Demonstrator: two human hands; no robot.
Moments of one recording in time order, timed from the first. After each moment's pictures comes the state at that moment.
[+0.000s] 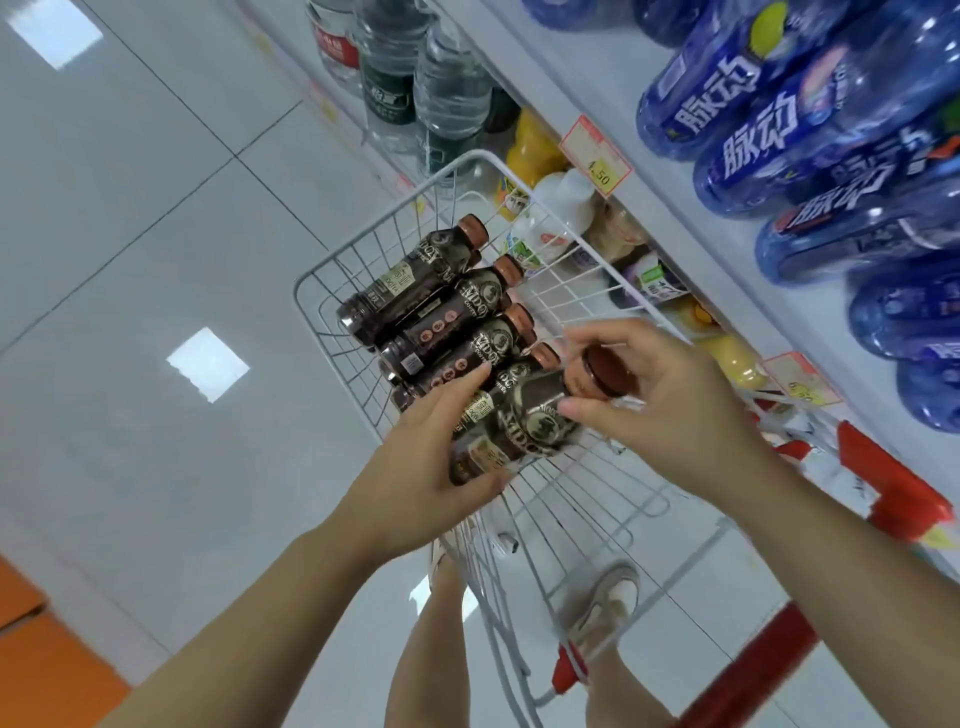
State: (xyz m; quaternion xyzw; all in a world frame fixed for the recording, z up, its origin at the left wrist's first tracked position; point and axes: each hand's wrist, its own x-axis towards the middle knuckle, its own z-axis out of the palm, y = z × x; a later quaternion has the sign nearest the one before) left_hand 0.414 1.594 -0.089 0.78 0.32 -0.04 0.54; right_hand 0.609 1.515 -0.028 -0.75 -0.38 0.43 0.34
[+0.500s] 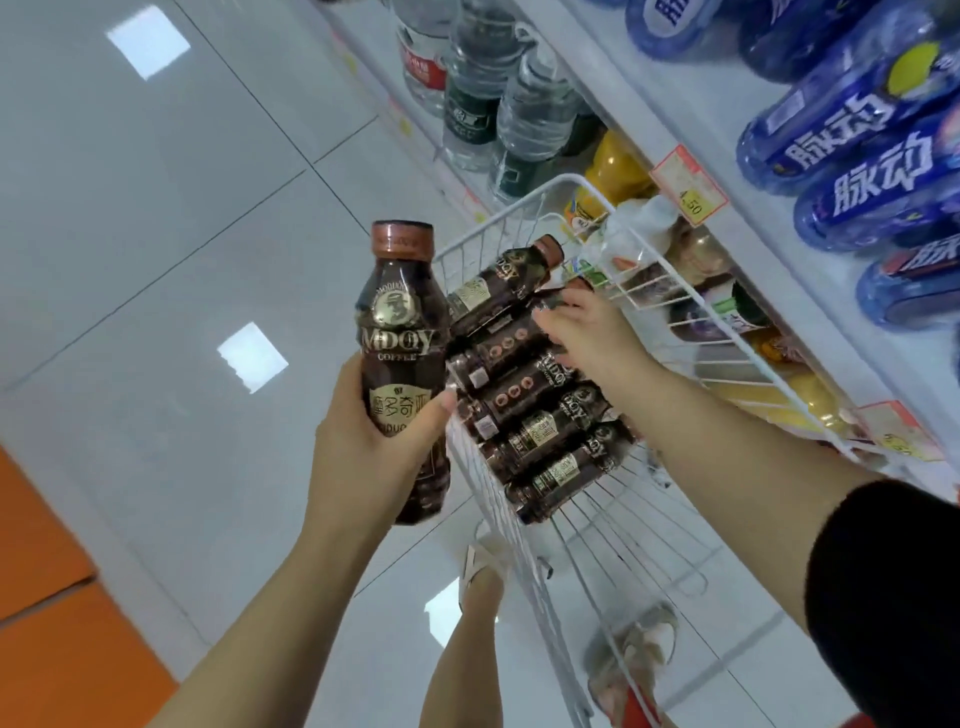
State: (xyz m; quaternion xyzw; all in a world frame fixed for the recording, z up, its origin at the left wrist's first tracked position) left_hand 0.370 1.630 -0.067 0.56 0.61 0.16 0.54; right_hand 0.584 1.618 -0.137 -0.78 -0.18 0.52 0.31
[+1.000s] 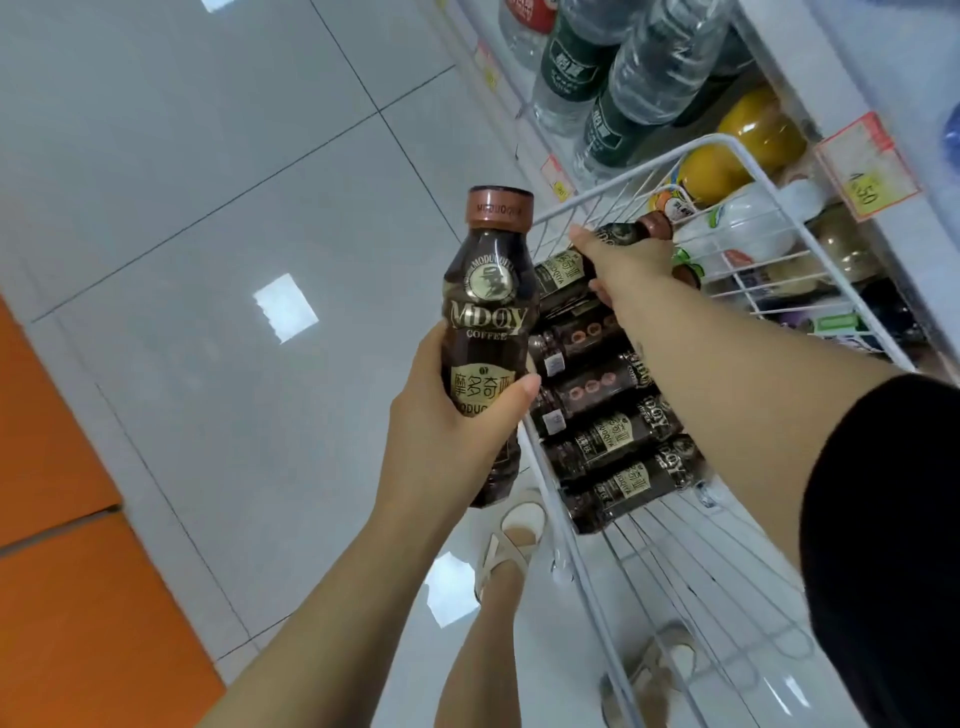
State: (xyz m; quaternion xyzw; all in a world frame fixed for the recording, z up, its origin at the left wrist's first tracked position) left_hand 0.354 1.638 -0.108 0.50 0.63 0.16 0.57; right_hand 0.560 1.714 -0.224 -0.86 -0.02 0.41 0.30
